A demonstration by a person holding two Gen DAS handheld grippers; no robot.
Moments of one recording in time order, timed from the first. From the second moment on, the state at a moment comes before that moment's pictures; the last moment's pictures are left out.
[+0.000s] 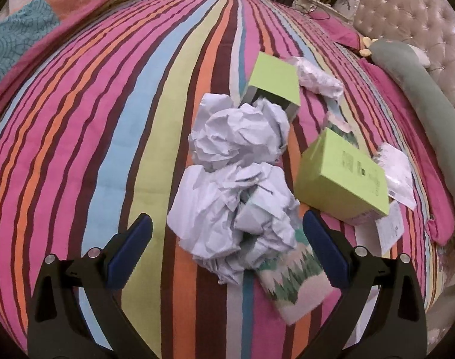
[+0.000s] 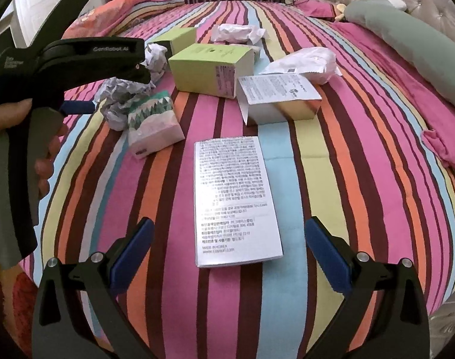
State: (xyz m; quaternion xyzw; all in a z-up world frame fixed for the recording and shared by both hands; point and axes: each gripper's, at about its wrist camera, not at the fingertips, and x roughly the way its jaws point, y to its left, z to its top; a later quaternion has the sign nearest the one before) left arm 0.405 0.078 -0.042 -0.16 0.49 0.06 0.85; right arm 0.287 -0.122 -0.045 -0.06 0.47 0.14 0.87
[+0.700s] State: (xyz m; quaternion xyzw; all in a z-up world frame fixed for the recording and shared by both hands) left arm 0.412 0.079 -0.051 -0.16 0.51 0.05 0.85; right arm 0.300 -0.132 -0.044 0.00 0.48 0.18 0.86
